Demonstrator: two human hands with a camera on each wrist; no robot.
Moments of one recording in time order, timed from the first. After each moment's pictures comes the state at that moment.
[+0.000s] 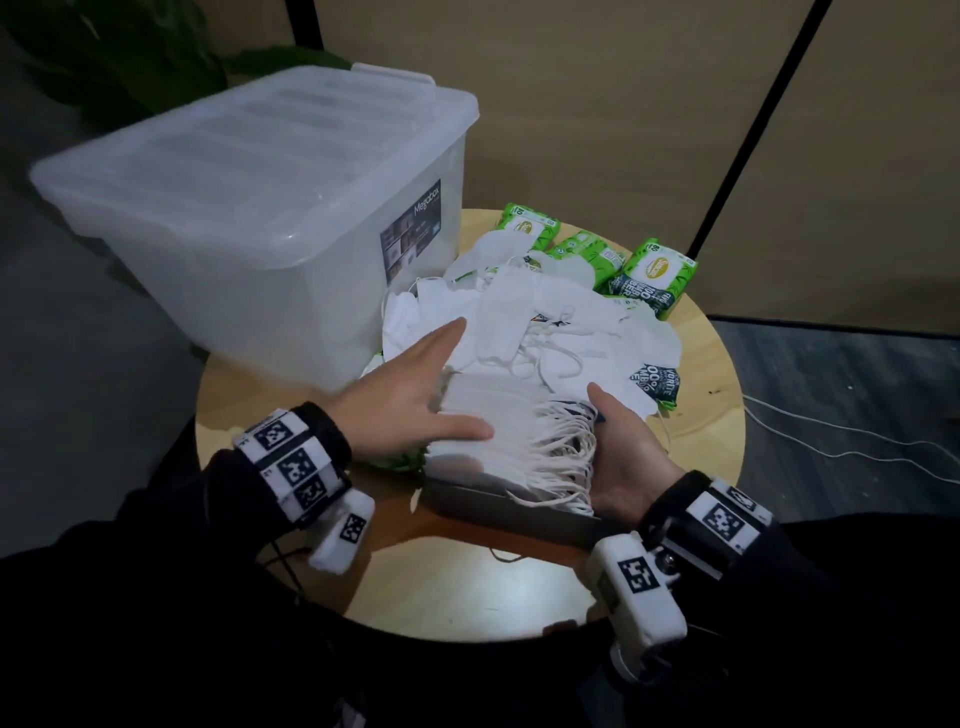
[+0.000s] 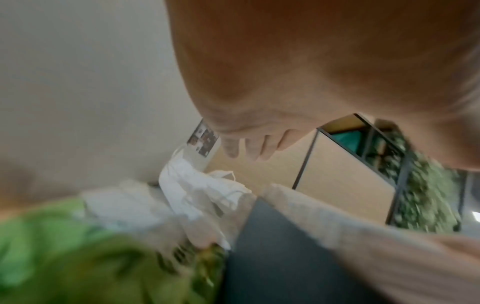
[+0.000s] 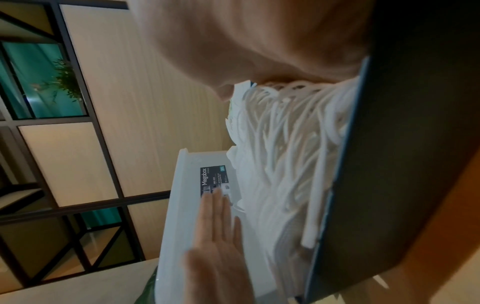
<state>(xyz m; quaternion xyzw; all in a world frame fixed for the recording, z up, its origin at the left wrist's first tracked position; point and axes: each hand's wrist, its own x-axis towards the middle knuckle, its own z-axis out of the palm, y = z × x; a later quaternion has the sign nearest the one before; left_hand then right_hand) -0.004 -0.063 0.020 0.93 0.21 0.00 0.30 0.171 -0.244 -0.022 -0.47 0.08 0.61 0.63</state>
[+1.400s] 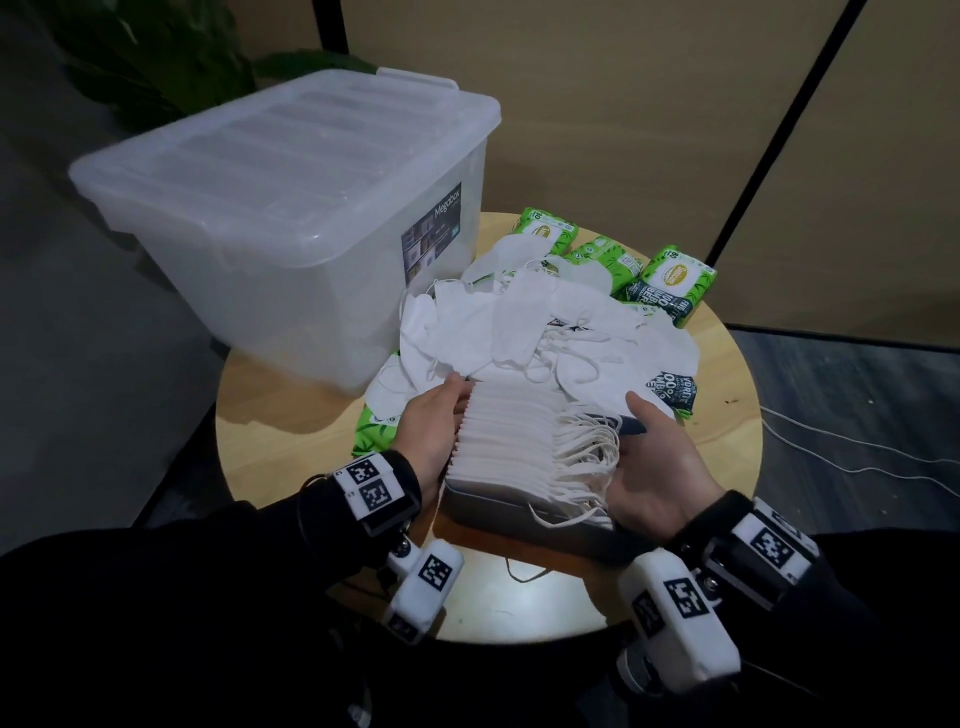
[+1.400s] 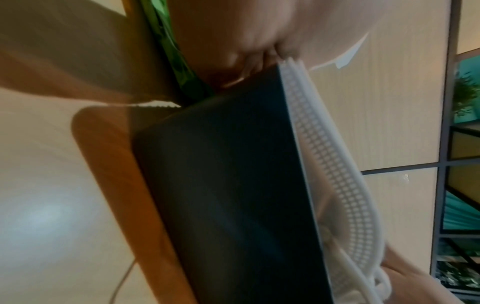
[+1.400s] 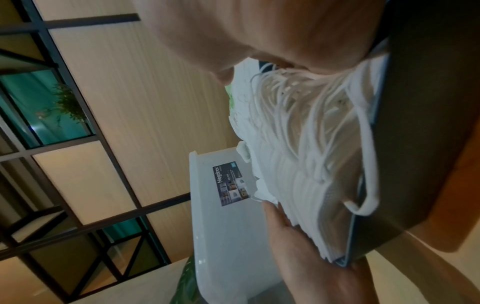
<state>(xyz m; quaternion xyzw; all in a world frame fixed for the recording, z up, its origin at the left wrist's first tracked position) 0.023 -0.101 -0.037 0.52 0.43 0.27 0.69 0.167 -0.258 -0.003 -0.48 0.11 0.54 0.68</state>
